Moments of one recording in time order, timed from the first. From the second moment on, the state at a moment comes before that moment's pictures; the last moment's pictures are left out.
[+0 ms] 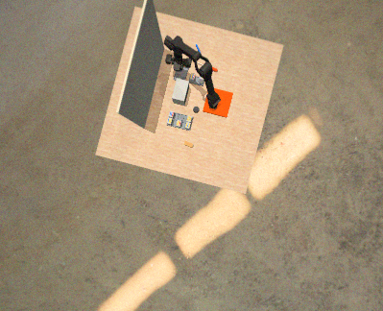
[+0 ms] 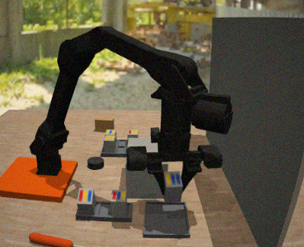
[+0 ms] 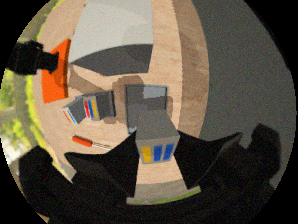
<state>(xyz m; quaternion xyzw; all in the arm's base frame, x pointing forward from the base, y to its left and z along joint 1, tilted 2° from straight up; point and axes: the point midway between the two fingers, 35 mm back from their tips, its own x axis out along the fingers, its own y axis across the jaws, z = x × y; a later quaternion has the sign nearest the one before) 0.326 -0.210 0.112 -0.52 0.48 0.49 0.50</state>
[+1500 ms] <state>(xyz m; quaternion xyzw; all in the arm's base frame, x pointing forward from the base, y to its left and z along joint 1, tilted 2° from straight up) 0.325 -0.208 0.082 -0.52 0.48 0.49 0.50</state>
